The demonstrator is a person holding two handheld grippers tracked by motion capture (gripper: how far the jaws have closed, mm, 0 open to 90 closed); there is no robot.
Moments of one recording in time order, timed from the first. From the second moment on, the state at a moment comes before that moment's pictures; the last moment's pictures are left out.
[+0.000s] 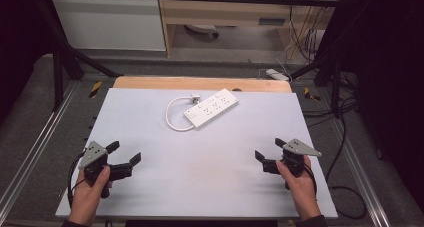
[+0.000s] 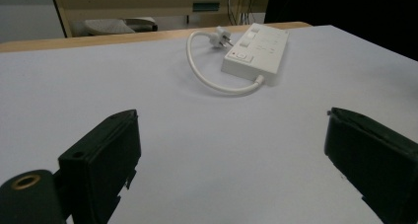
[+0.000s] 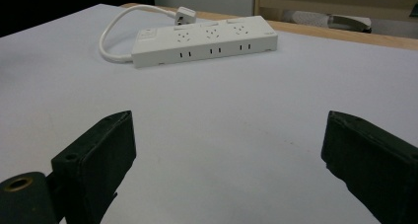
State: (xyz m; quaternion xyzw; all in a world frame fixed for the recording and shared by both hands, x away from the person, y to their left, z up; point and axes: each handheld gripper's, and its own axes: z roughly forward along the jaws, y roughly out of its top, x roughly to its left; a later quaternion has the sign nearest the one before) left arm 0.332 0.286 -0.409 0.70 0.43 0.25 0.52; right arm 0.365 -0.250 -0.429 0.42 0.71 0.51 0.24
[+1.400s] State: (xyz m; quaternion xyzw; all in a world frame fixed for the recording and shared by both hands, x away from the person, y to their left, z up) left arm 0.333 0.280 -0.413 0.70 0.43 0.24 0.51; right arm 0.390 -0.214 -0.392 0.40 0.72 0.50 0.24
